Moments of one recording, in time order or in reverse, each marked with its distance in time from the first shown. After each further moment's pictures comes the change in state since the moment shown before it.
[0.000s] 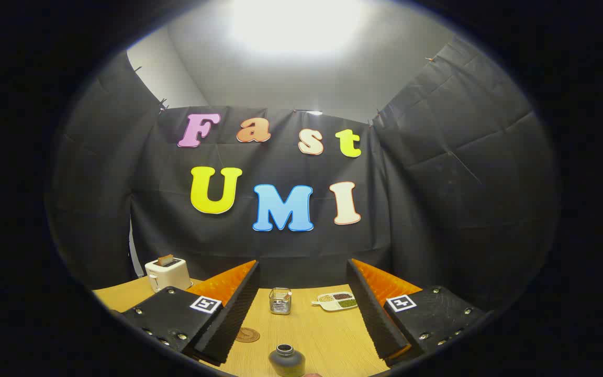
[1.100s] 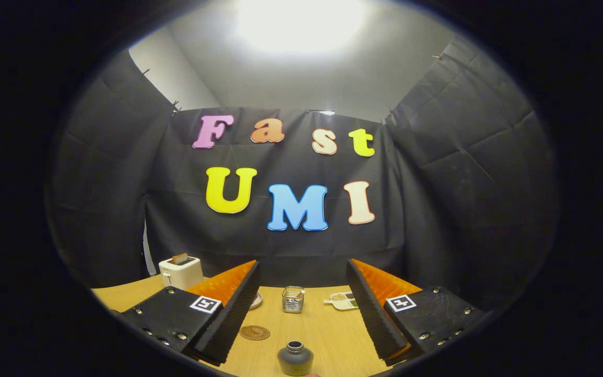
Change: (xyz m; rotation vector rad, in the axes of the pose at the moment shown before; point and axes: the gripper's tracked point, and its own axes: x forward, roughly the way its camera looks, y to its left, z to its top) arm -0.005 0.015 -0.010 0.015 0.006 0.085
